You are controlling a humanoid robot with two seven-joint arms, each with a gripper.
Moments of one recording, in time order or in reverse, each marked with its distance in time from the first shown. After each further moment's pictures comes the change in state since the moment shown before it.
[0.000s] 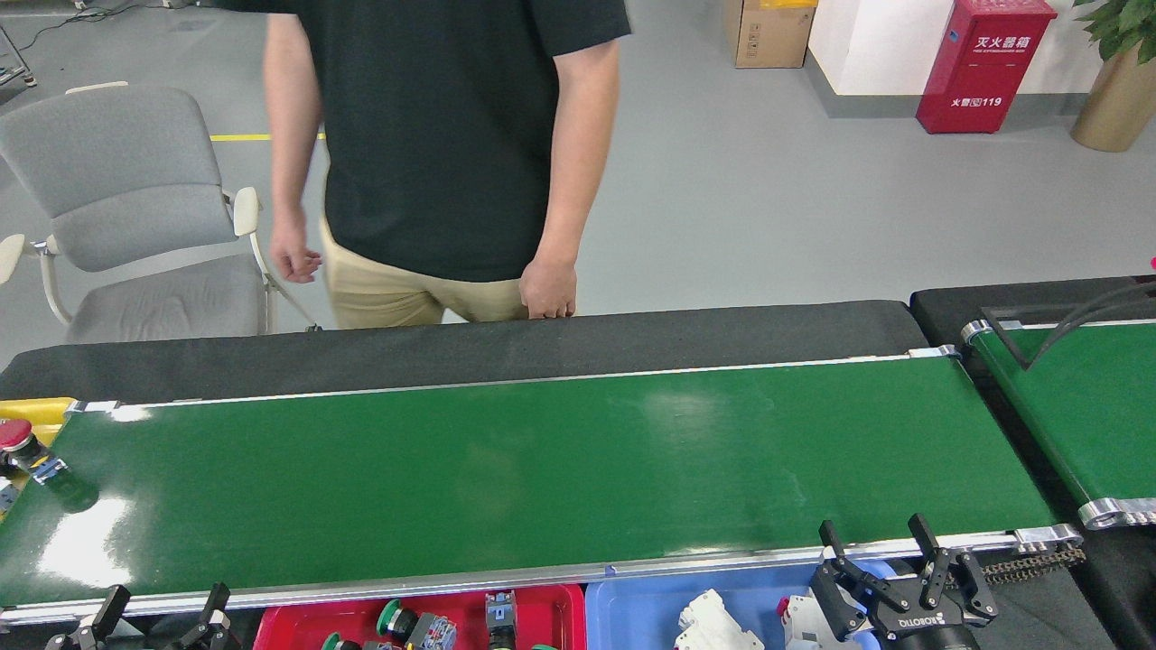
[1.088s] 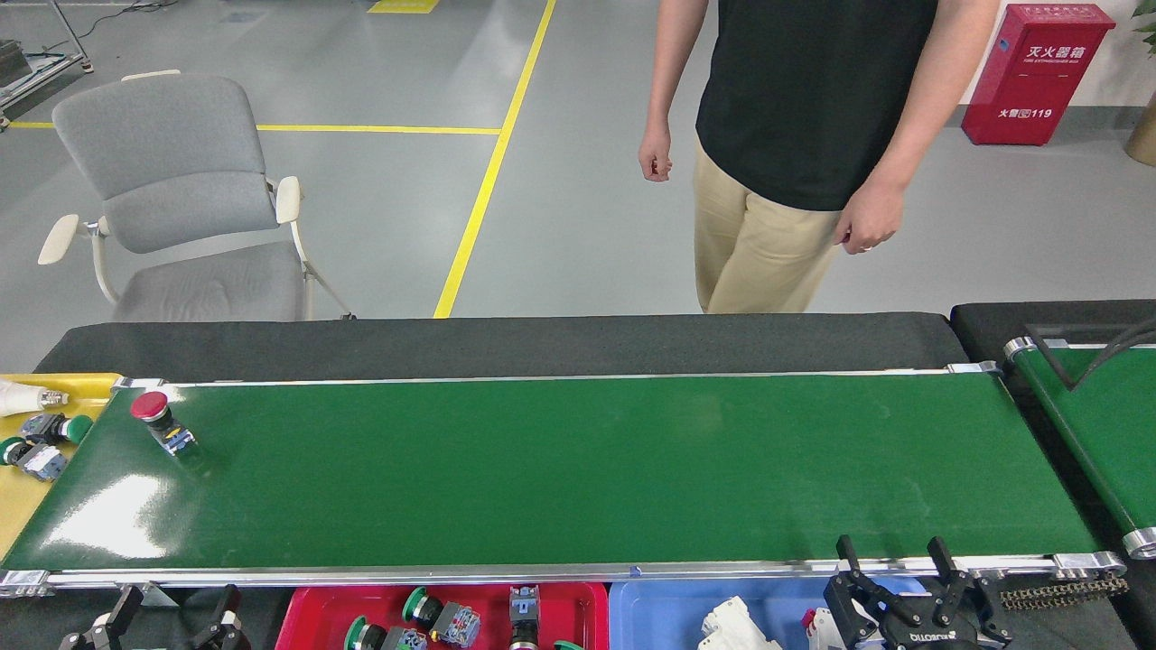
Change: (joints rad) left arm -0.002 -0.004 -0.018 -0.001 -0.015 -0.002 -0.029; right arm 0.022 0.004 -0.001 0.000 0.000 0.116 0.057
